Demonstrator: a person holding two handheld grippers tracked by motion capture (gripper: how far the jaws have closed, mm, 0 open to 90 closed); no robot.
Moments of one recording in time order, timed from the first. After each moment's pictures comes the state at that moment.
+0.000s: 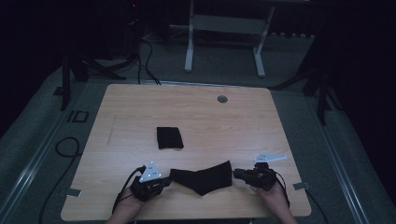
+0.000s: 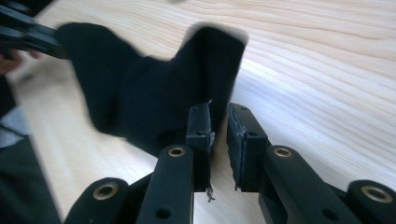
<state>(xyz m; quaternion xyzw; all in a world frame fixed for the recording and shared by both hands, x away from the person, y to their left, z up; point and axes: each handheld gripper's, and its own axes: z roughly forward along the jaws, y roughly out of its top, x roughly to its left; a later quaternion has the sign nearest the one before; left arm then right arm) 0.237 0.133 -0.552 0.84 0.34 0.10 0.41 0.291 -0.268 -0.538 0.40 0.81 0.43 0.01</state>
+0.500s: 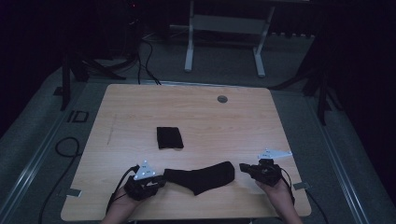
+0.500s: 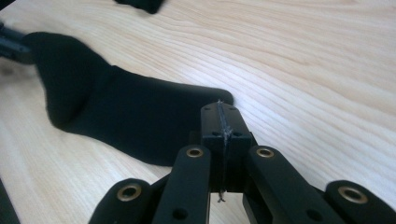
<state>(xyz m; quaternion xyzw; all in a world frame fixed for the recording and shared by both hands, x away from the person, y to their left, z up) 0.237 0.151 -0.552 0.83 0.37 0.11 0.39 0.295 -0.275 -0.520 0.39 0.82 0.41 0.07</state>
